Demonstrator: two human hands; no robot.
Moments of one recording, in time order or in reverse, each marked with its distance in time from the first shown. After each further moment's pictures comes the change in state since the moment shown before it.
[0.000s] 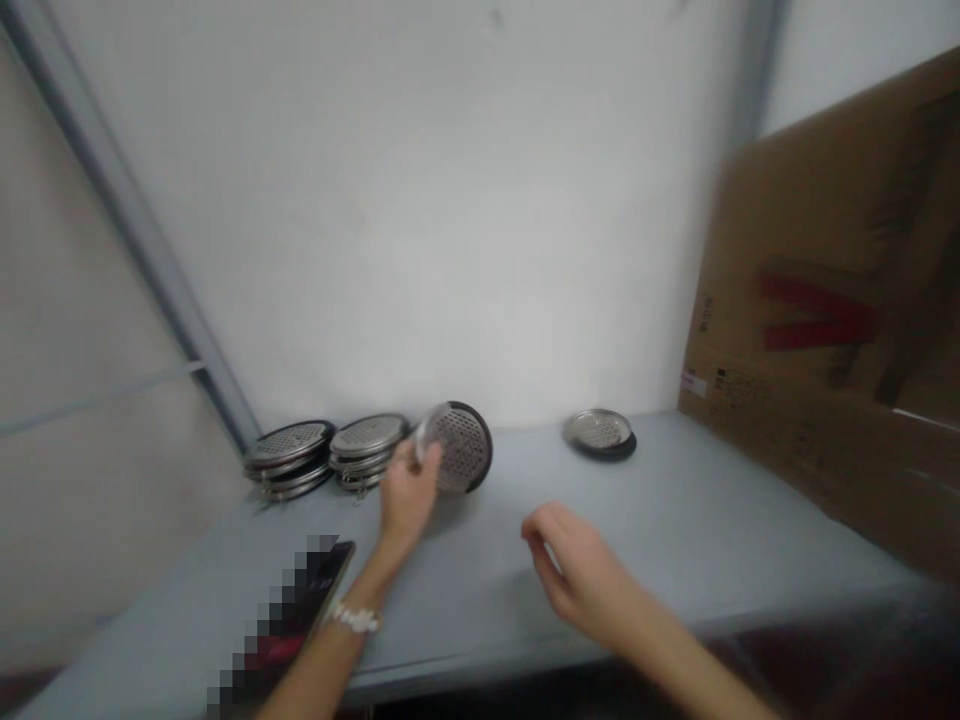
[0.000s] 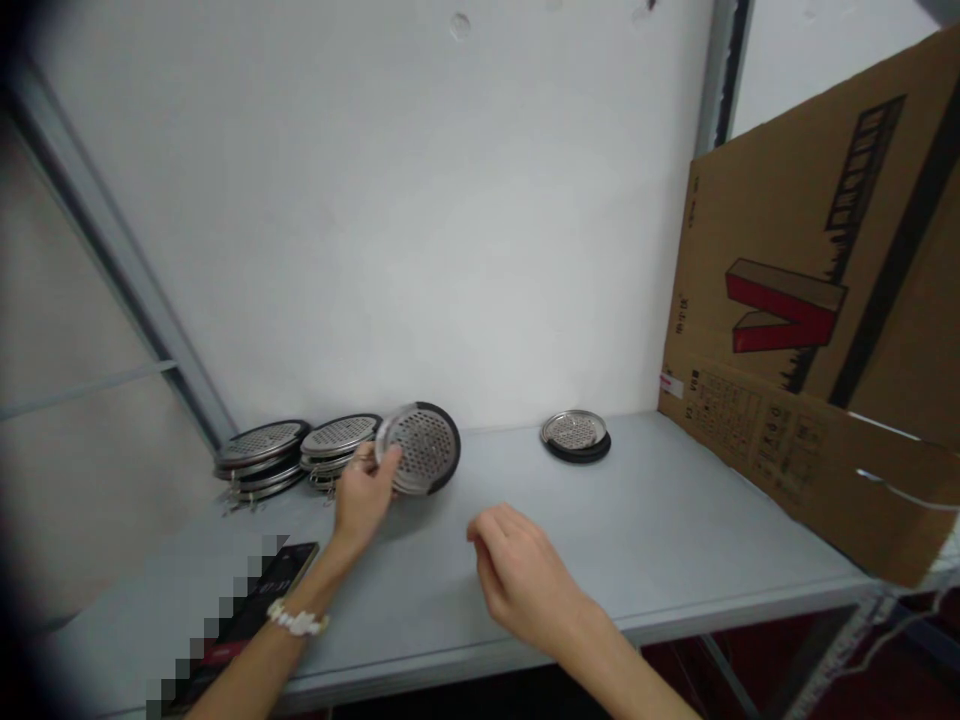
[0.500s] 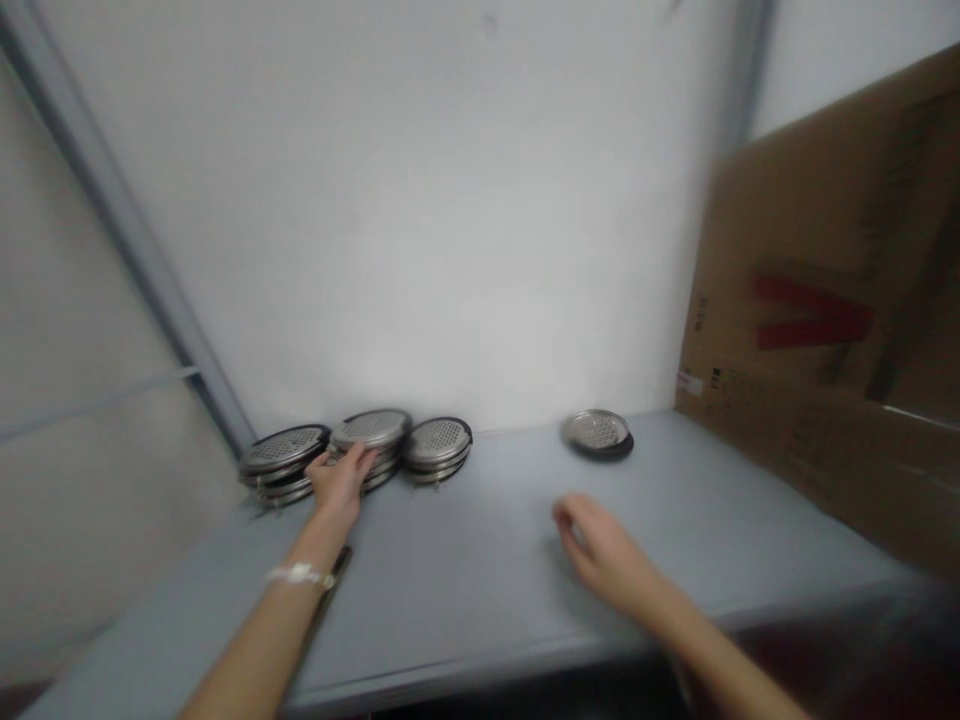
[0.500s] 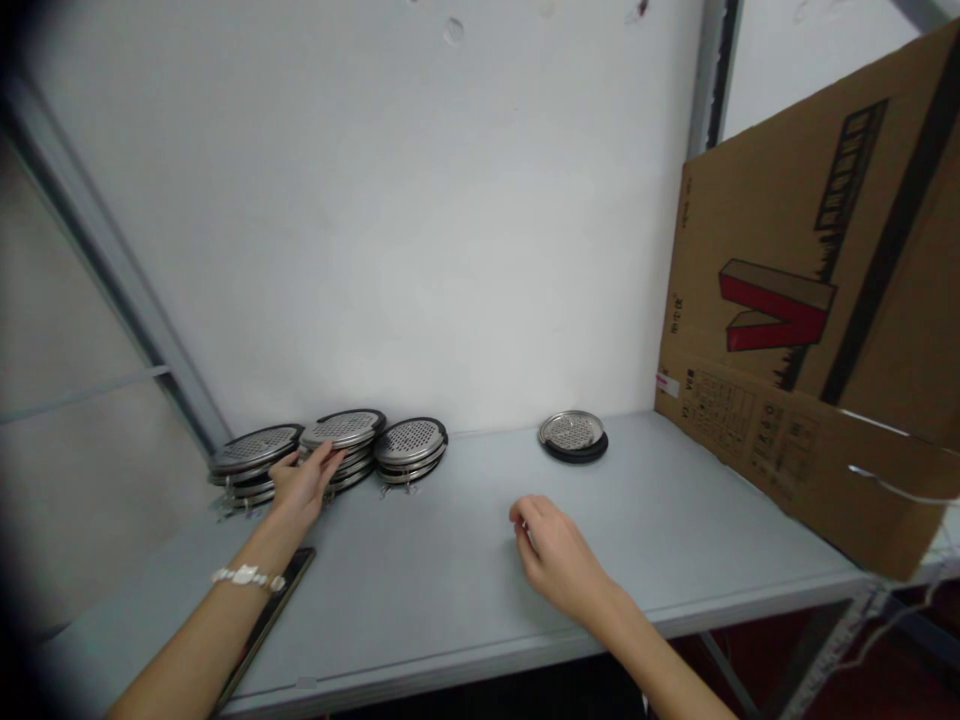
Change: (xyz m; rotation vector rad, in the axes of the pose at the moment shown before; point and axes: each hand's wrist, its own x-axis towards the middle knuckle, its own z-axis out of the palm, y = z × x) left_hand 0.087 -0.028 -0.049 -0.407 0.357 -0.325; right_hand -0.020 0.061 -0.002 -0.099 -0.021 0.209
